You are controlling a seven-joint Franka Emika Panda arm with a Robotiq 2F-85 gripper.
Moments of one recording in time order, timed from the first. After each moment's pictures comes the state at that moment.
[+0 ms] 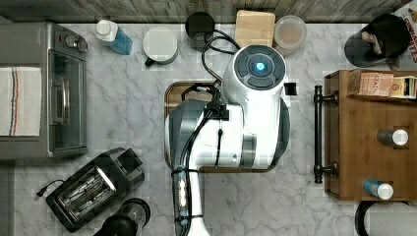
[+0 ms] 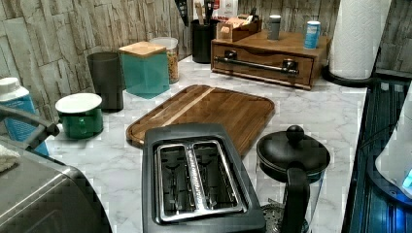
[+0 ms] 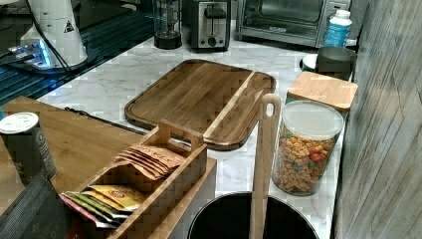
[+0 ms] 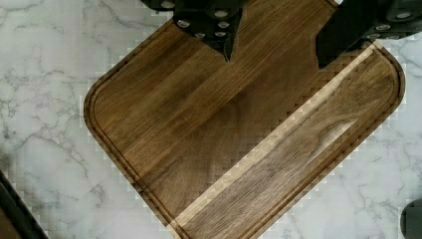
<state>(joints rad) -0.02 0.06 -0.03 -1.87 0.03 0.25 -0.10</state>
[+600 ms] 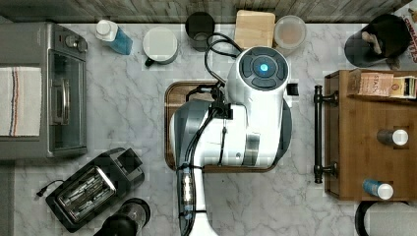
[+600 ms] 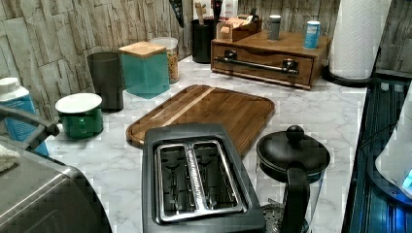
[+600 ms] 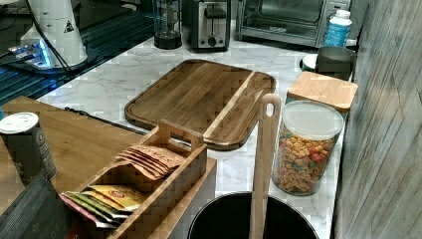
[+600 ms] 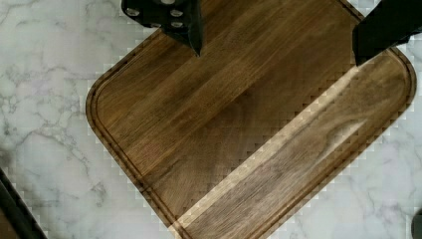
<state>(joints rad) -0.02 0.07 -0.03 -1.89 0.03 0.27 -0.15</state>
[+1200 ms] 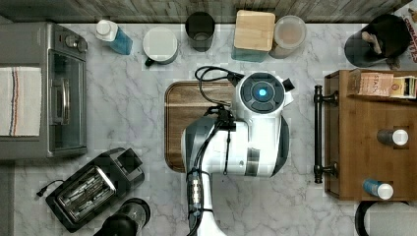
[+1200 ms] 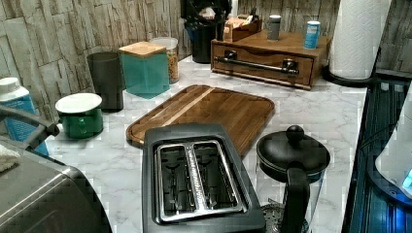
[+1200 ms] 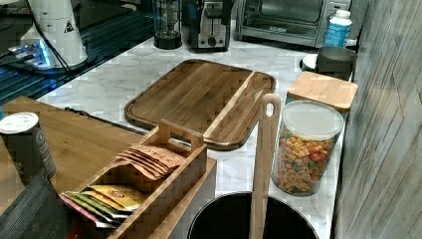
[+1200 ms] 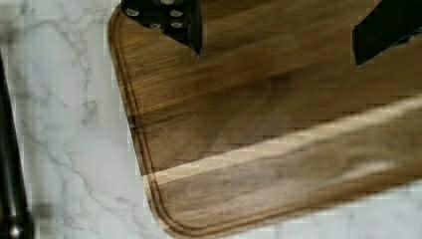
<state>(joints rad) -0.04 0.04 -0.05 -2.08 -0.03 0.48 -0.61</state>
